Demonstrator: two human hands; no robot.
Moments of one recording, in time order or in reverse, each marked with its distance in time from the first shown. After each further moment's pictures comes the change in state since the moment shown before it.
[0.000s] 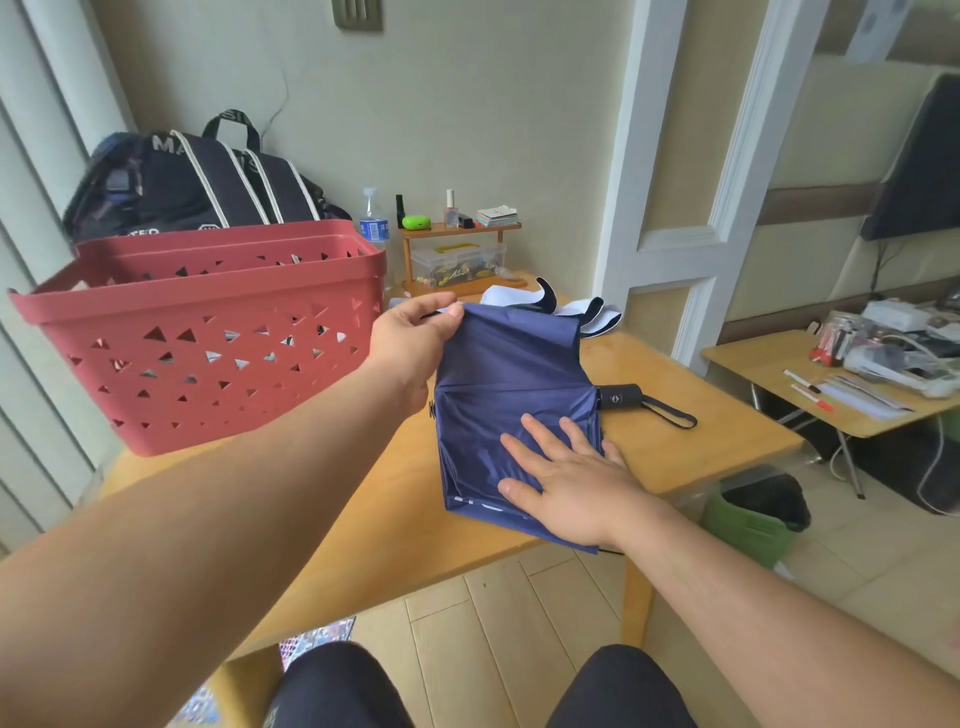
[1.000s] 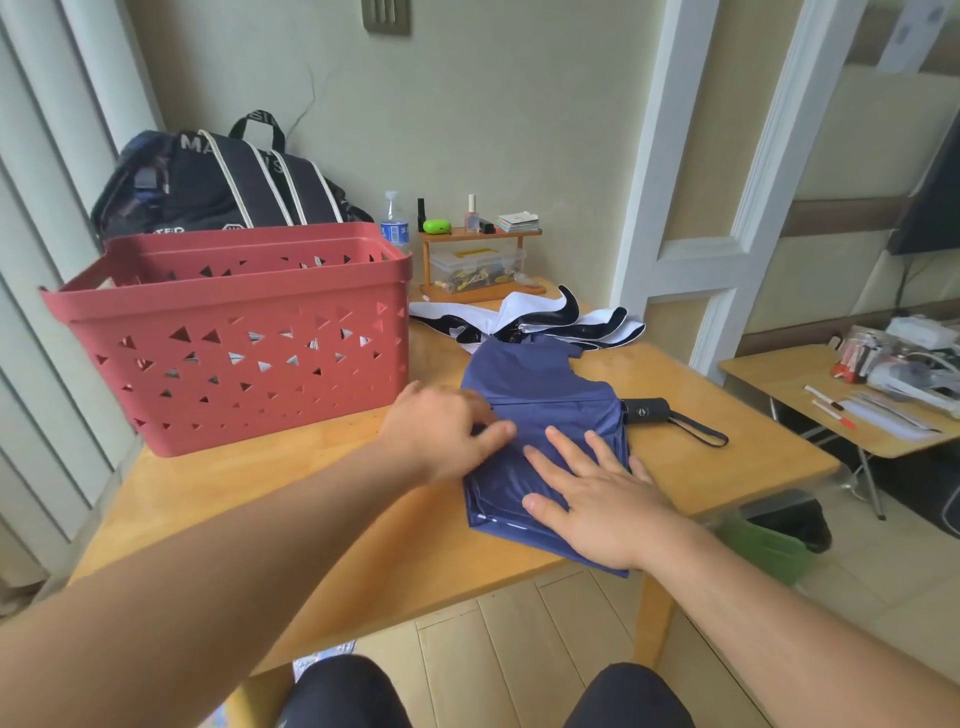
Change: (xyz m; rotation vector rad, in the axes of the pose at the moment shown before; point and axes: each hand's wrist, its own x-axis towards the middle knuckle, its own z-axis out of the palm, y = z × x) left_hand -0.026 -0.043 -0.039 1.522 -0.421 0.486; right_hand 0.003 0.000 0.003 -0.025 0.001 0.012
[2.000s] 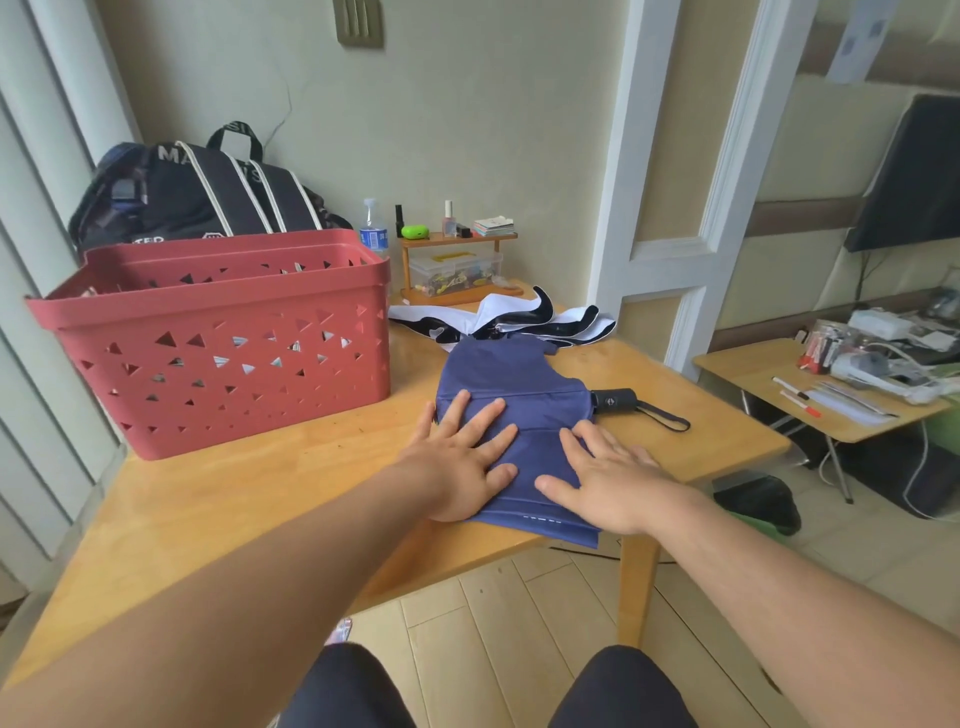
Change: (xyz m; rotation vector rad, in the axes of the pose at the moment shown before) left_hand -0.012 0.036 0.033 0.225 -0.326 0.044; right_hand -0.006 0.032 -0.008 0.008 -0.027 0.141
